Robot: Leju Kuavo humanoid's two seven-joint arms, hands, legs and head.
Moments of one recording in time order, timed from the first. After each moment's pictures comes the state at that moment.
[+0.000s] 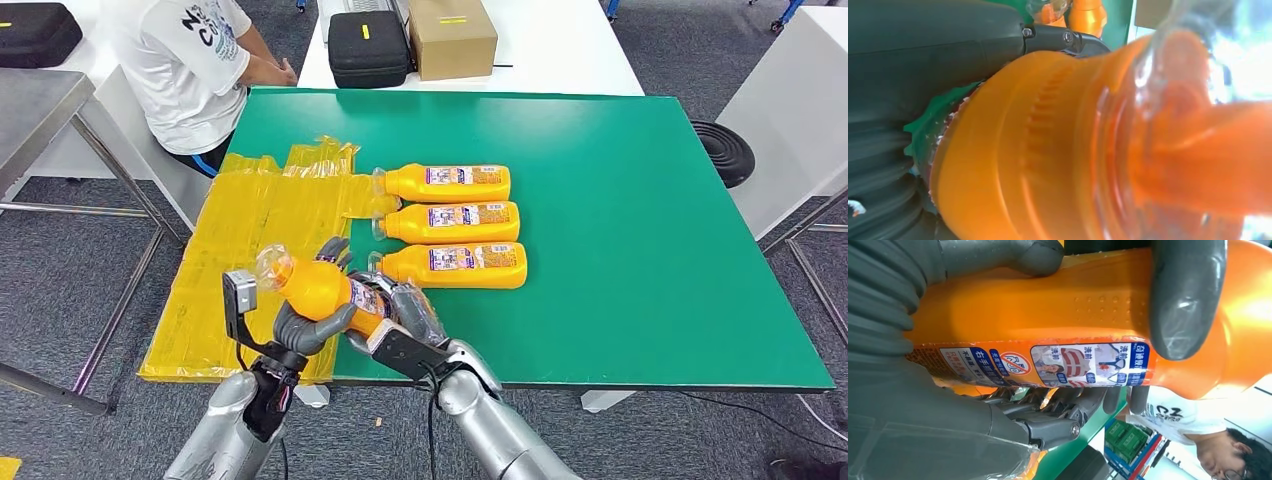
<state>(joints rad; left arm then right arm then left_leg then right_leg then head) -0.25 -0.13 -0.31 -1.08 0.35 -0.38 -0.32 -0.38 0.28 0.46 -0.81 0.51 -0.09 -0.66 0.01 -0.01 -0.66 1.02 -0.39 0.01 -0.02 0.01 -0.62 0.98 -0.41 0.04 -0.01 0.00</state>
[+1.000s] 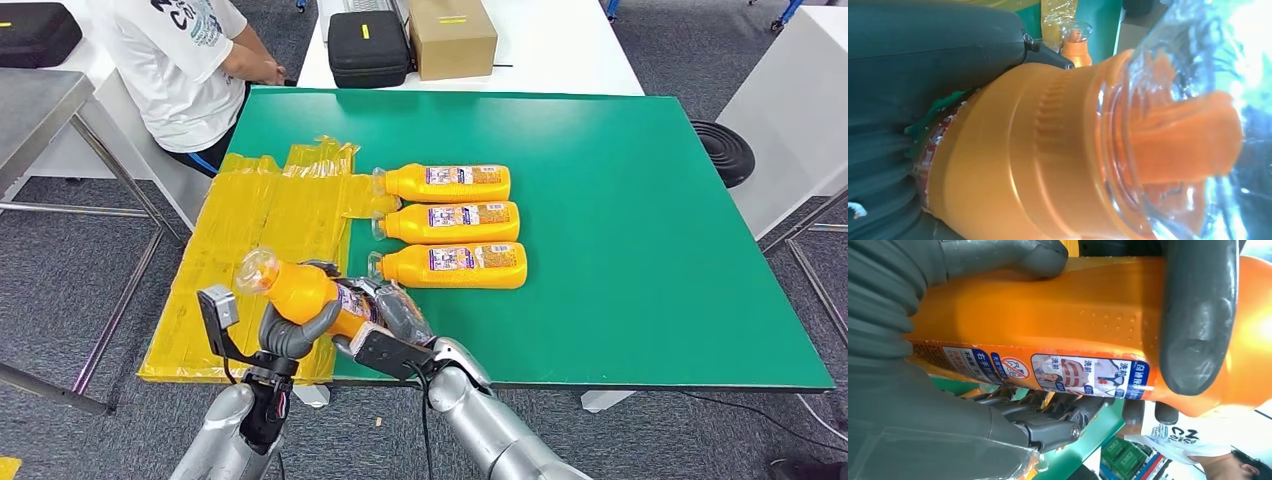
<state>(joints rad) -0.19 -0.14 -0.29 -1.15 0.35 -0.23 -0.42 -0.43 0.31 0.49 -0.72 0.54 -0.07 -0.66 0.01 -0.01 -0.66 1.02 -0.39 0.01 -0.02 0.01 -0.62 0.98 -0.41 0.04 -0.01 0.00</state>
